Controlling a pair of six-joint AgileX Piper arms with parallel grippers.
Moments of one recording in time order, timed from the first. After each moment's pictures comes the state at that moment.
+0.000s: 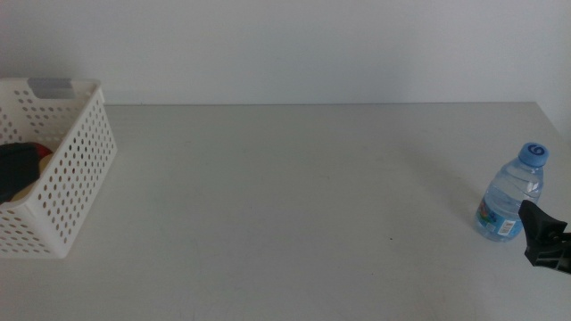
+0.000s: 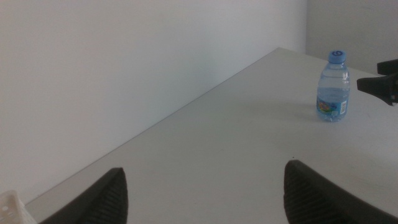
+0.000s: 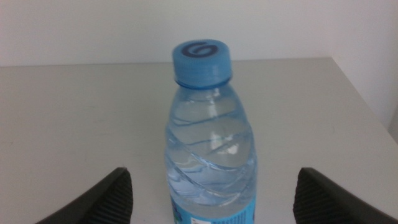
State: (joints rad) left arm -0.63 0.52 -0.96 0.00 0.75 0.17; right arm -0.04 1.27 -0.12 -0.06 -0.84 0.10
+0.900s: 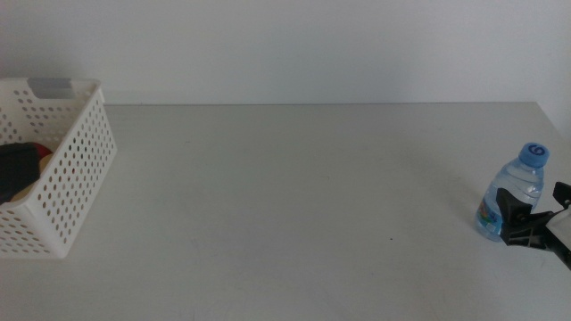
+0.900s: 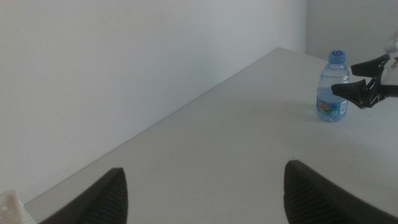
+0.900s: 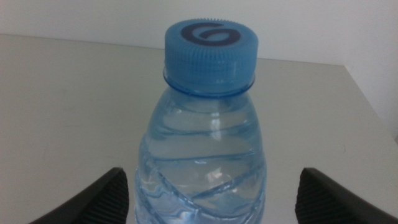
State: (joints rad) left arm -0.63 0.52 -0.96 0.00 0.75 0.17; right arm -0.04 1.58 -0.25 -0.07 -1.00 -0.04
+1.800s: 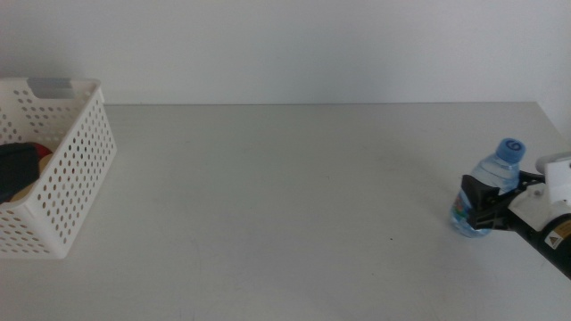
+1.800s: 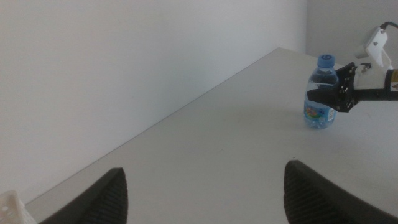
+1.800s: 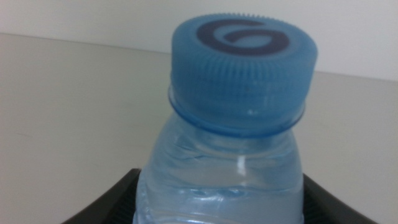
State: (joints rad) left arm -0.63 0.52 -0.96 0.00 0.75 0.17; right arm -0.02 1.73 -0.40 -0.23 -1.03 0.06
